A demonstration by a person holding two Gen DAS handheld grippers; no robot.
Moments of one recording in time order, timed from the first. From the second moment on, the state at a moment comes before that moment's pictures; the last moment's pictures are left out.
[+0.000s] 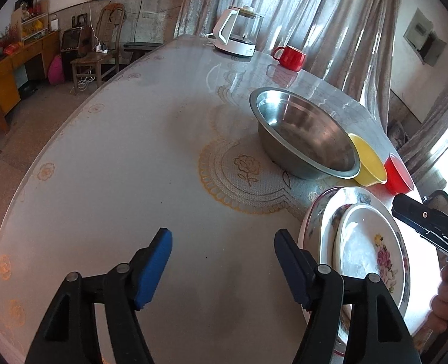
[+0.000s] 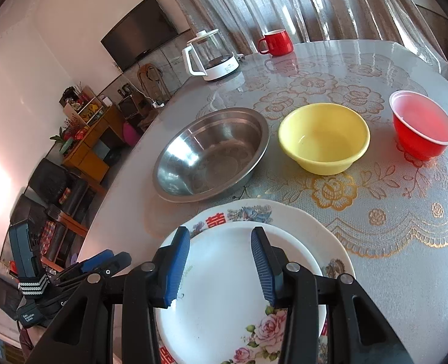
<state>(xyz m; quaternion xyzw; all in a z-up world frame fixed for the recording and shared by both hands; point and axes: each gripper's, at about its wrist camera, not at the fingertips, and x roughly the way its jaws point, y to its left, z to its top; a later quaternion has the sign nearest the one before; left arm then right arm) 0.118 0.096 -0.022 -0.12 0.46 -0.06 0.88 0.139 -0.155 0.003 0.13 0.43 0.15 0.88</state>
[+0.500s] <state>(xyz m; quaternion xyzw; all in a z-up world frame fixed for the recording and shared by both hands) 0.174 0.104 -0.015 -0.17 0.47 -0.07 0.86 0.189 -0.153 0.000 0.13 0.43 0.12 0.88</state>
